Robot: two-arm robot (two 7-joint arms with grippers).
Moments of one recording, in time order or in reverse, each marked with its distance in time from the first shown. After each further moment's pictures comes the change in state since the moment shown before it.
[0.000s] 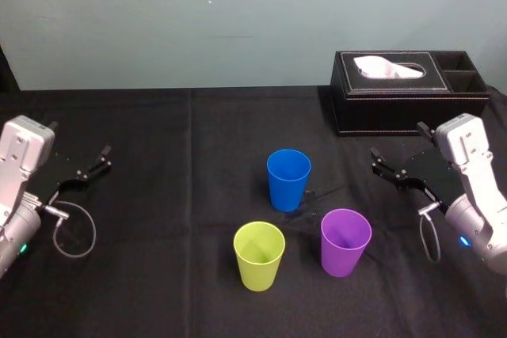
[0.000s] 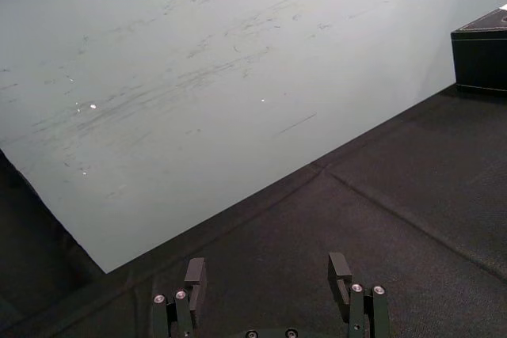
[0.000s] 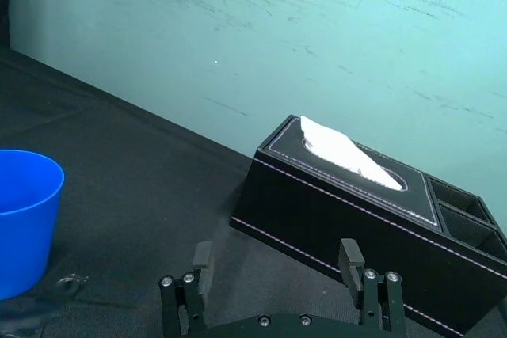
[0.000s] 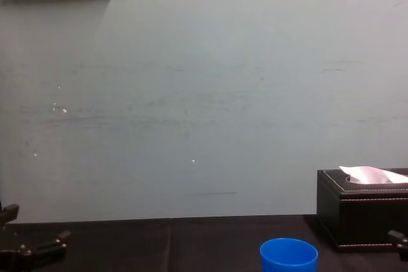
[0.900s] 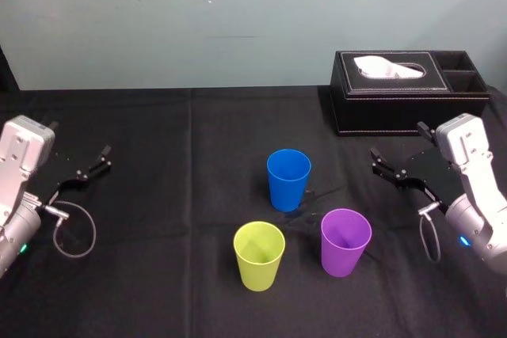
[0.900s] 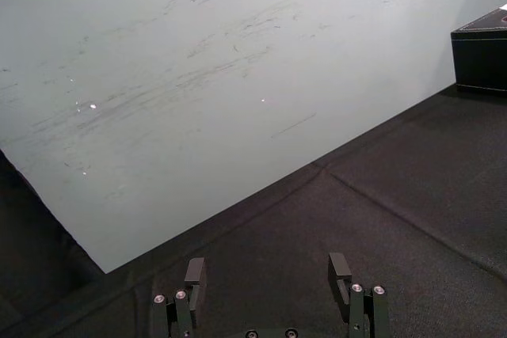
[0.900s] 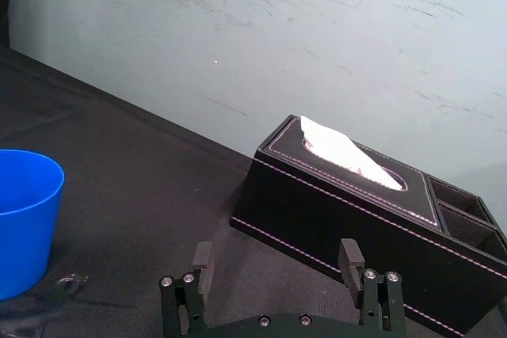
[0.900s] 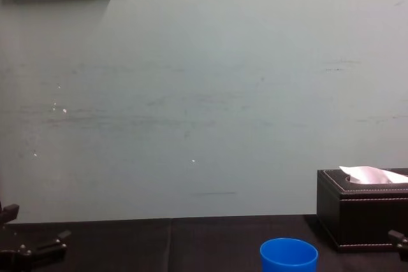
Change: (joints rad) left arm 0.000 0.000 0.000 0.000 0.000 0.000 0.000; right arm 0.000 0.000 0.000 0.000 0.000 0.000 0.000
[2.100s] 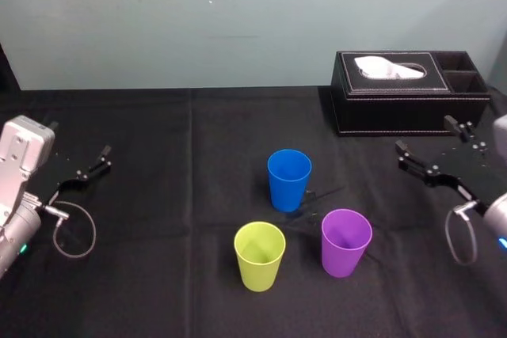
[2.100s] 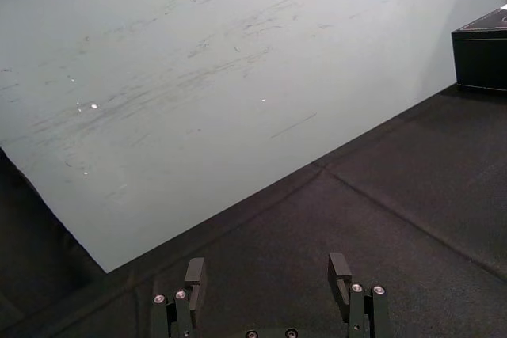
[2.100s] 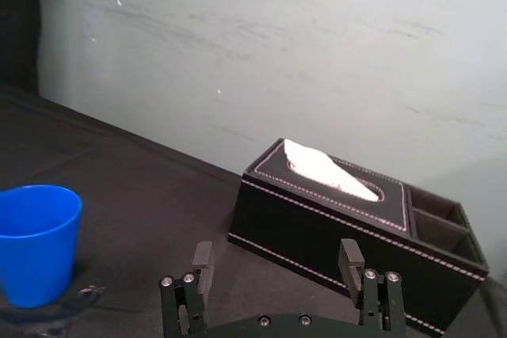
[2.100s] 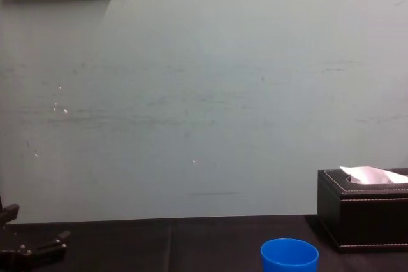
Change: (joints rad) left arm 0.000 0.000 0.000 0.000 0.000 0.000 0.000; right arm -0.114 0.074 0.128 -0.110 0.120 -0.045 0.104
